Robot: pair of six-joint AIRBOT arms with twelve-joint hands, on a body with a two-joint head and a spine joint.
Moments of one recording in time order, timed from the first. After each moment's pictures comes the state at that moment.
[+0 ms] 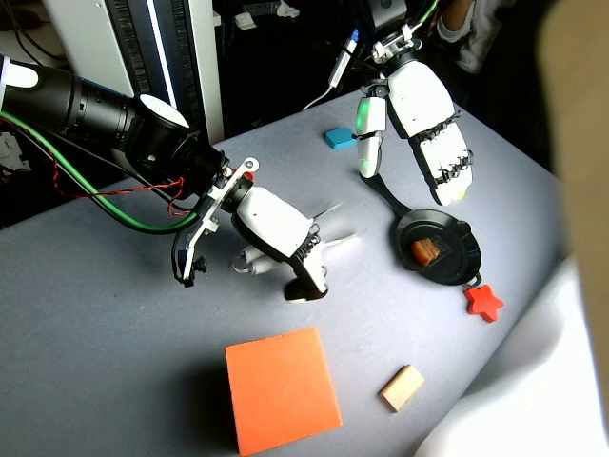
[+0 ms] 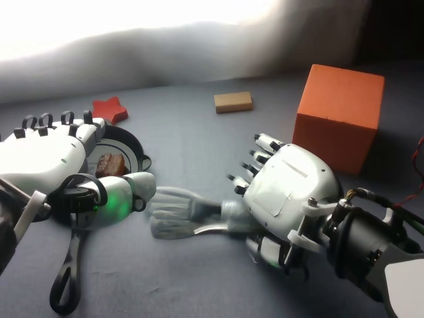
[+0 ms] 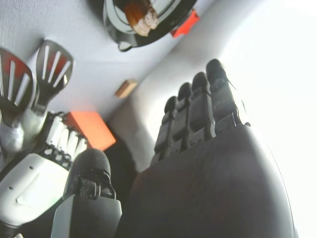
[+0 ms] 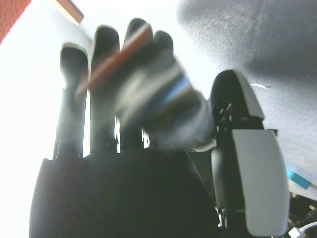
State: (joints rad) left arm 0.44 -0.80 0.50 -1.49 -1.05 2.12; right arm -0.55 -1.36 0.90 -2.10 -0.81 0.55
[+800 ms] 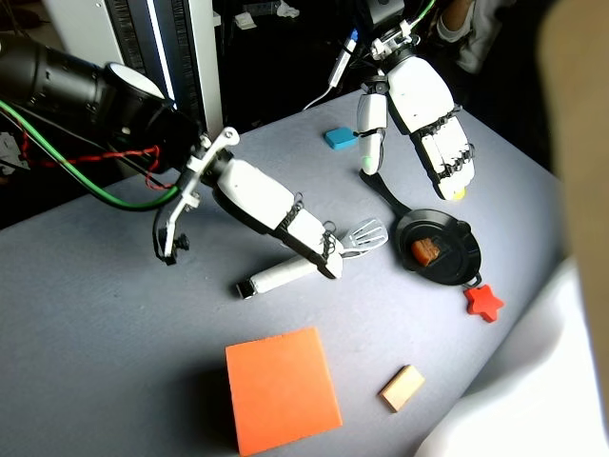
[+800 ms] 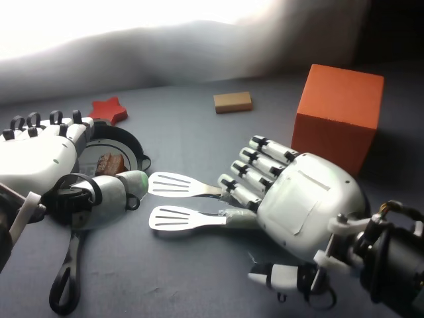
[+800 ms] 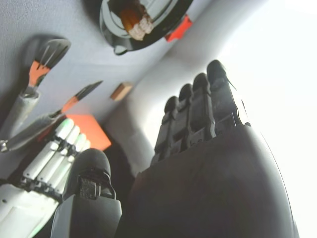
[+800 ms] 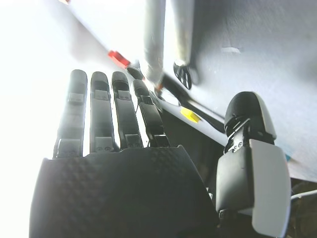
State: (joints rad) left arm 0.44 -0.80 0.49 -1.51 -1.11 2.12; right arm -0.54 -1.22 0.71 -2.07 -0.81 0.51
